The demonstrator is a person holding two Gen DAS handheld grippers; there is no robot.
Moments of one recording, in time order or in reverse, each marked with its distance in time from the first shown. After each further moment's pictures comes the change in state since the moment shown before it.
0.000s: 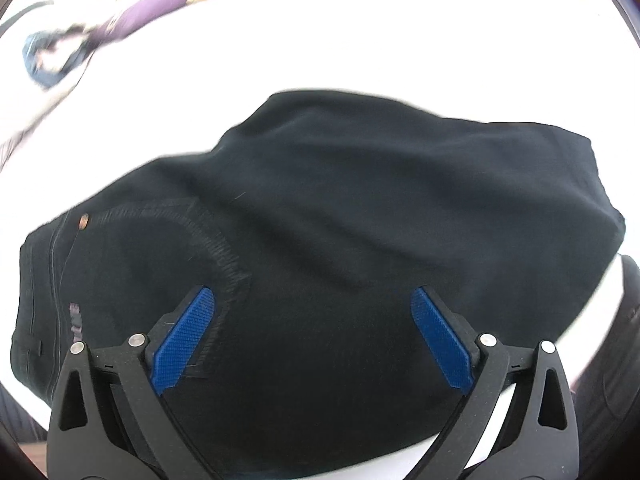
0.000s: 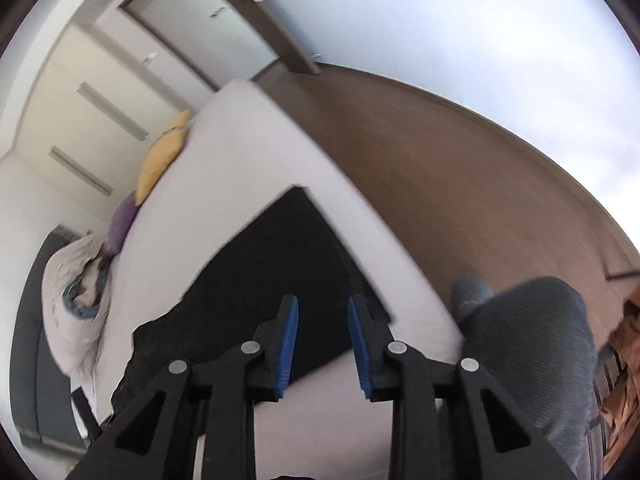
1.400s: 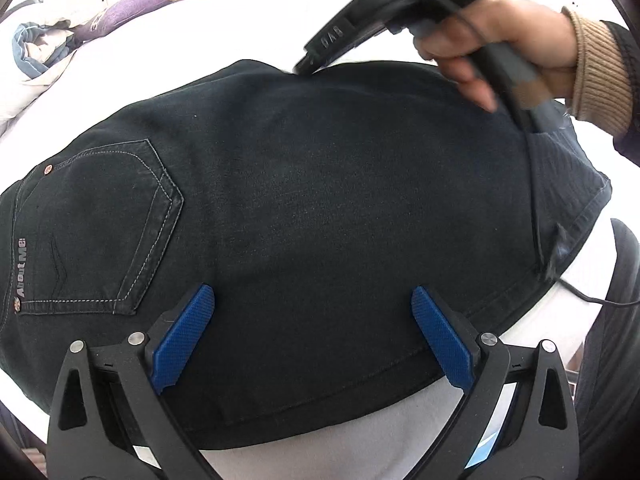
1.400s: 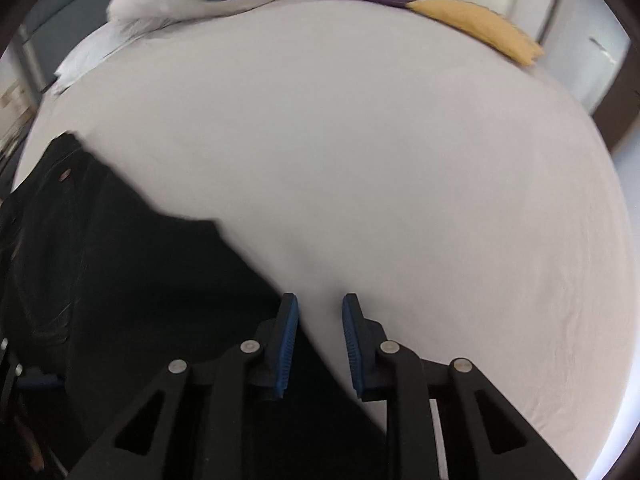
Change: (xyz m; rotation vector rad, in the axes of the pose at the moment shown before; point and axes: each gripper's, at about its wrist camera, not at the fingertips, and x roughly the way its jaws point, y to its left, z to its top) left arm 0.053 -0.050 -0.053 0.004 -0.012 -0.067; right arm 0.319 0.352 -0.100 -1.177 0.346 -0.022
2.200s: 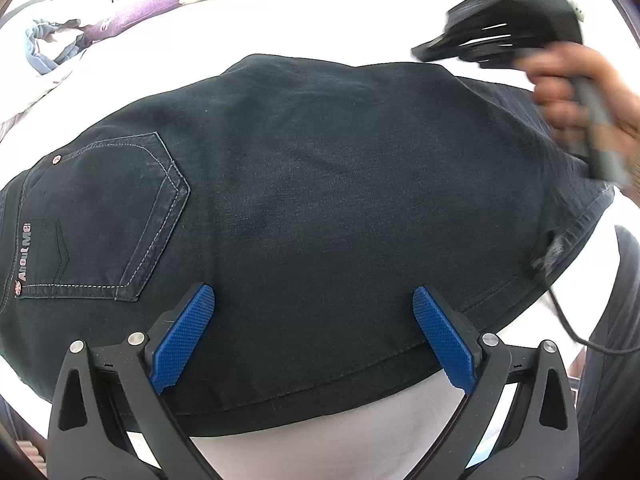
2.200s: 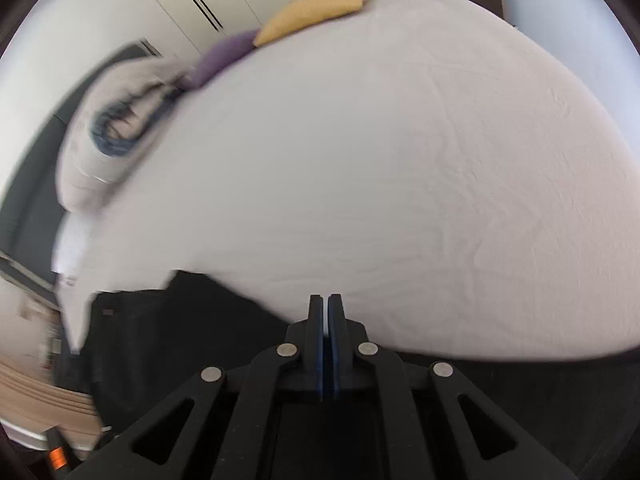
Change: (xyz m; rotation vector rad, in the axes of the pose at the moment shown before) left arm -0.014 0.011 -0.037 -0.023 -0.032 0.016; right arm -0.086 -0.091 -0.116 0.633 -0.184 0.331
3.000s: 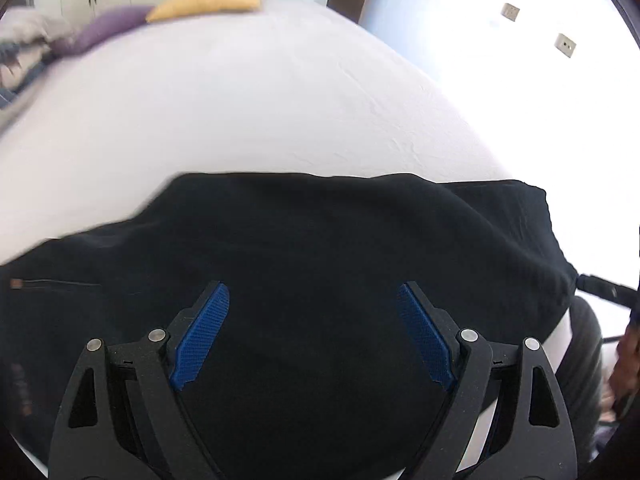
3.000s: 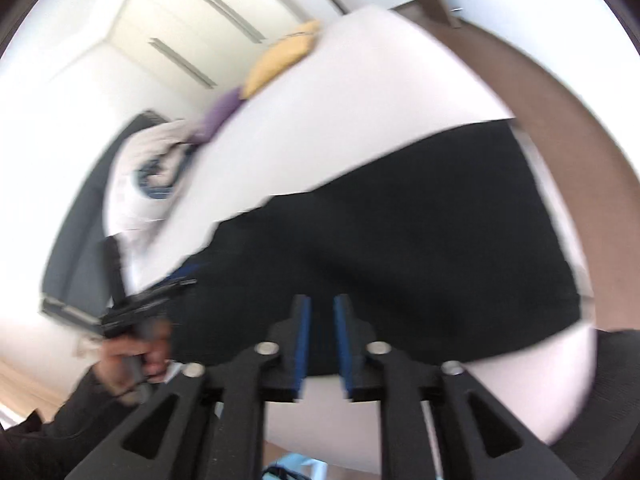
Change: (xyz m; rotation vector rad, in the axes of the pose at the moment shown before) left arm 0.003 -0.019 0.132 -0.033 -0.008 -0.165; right arm -0.180 -0.089 -0.139 0.179 -0.119 0.074
